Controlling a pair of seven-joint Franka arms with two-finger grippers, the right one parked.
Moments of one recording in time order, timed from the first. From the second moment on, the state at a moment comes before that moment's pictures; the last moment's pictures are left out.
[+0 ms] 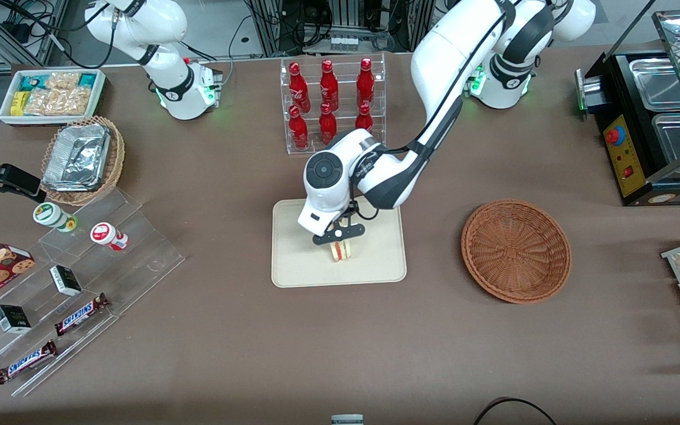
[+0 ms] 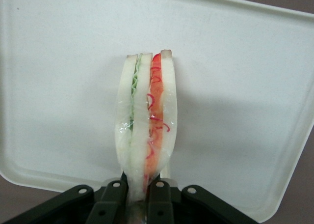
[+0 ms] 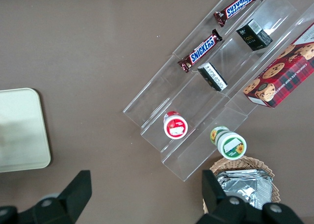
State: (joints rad) arm -0.72 0.83 -0.15 -1.26 0.03 2.02 -1.08
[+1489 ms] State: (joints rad) arm -0.51 0.55 -0.13 -1.36 0.09 1.81 -0.70
